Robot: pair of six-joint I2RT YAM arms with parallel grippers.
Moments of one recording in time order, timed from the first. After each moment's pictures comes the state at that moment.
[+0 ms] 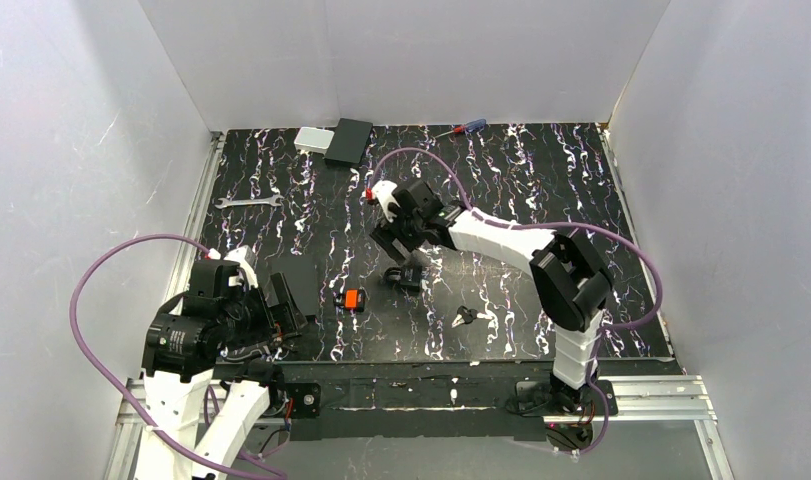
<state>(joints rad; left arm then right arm) -0.16 0.61 1.05 -1.45 0.13 -0.45 0.83 1.87 1.36 -0.34 -0.04 -0.16</state>
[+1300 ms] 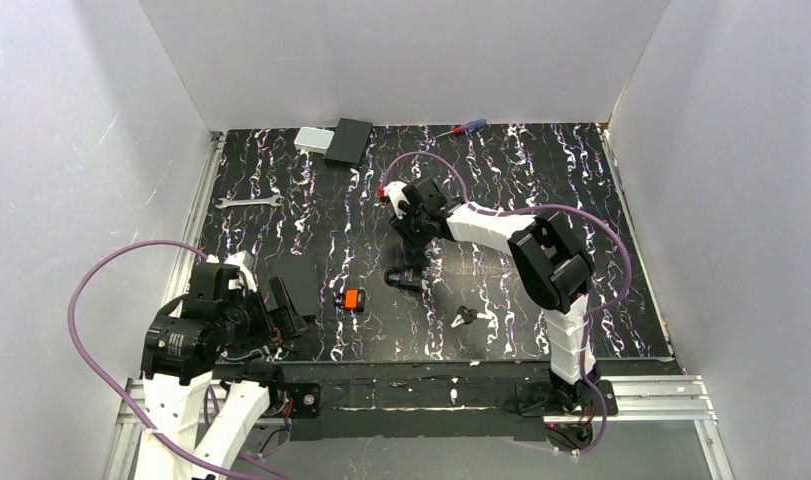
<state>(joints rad) -0.16 0.60 1.06 -1.49 0.14 -0.49 0.73 2.06 1.42 -0.29 -0.08 -0.15</state>
